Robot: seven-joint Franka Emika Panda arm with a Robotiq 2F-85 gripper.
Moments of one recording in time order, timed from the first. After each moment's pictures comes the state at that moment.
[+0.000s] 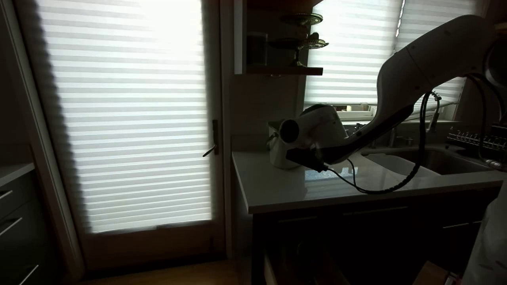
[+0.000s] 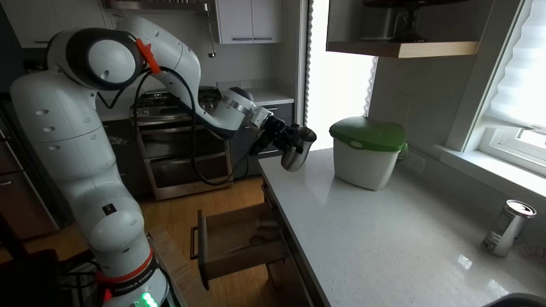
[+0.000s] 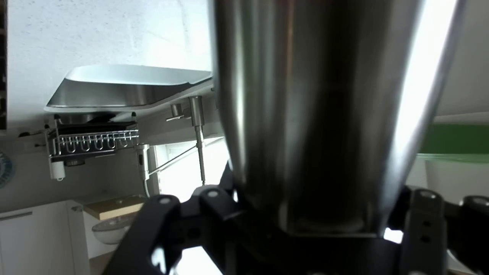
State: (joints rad) arm 0.07 -0.04 0.10 -2.24 -1.40 1.88 2.30
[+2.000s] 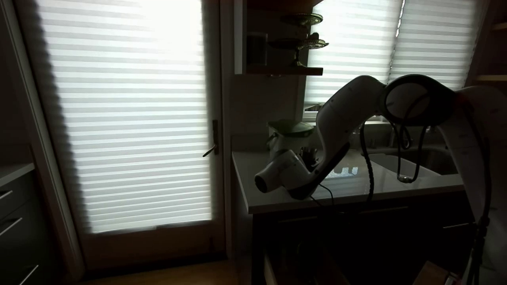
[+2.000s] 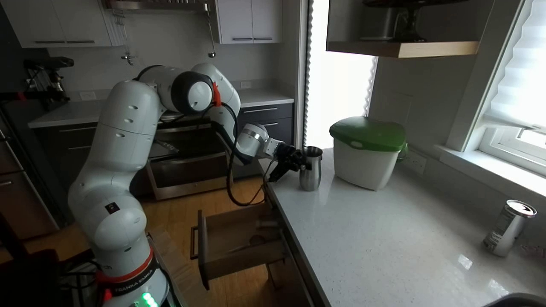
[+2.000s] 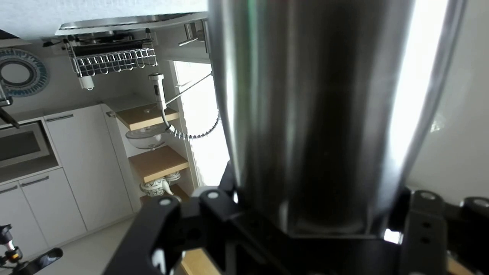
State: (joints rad) arm 0.12 0.50 0.12 -1.94 -1.60 1.45 2.57
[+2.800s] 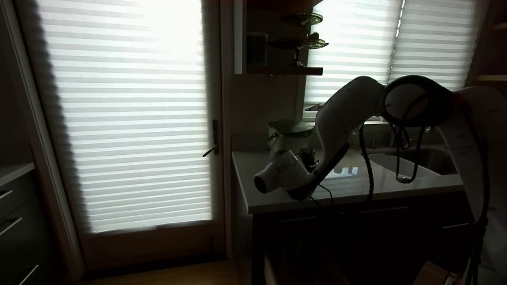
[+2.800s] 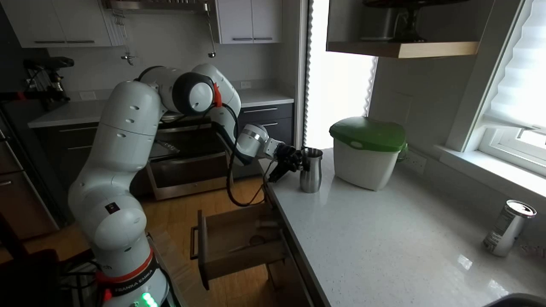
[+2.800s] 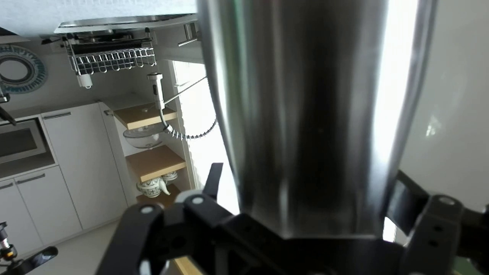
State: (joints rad) arm 0.12 0.51 0.12 -1.93 -1.60 1.45 2.55
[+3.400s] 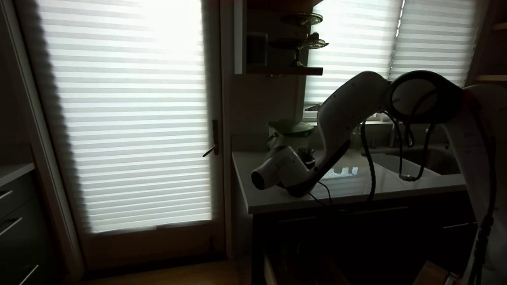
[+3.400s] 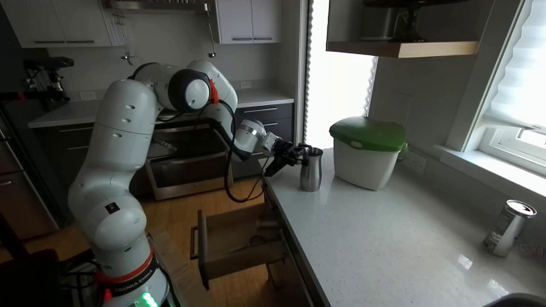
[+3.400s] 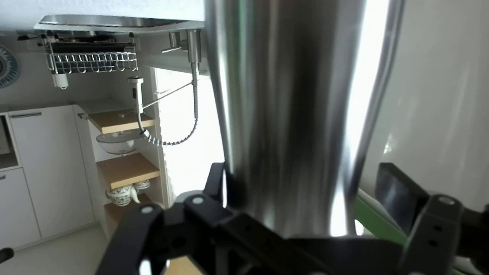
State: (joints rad) arm 0.12 0.47 0.15 -1.94 -1.60 1.51 2.43
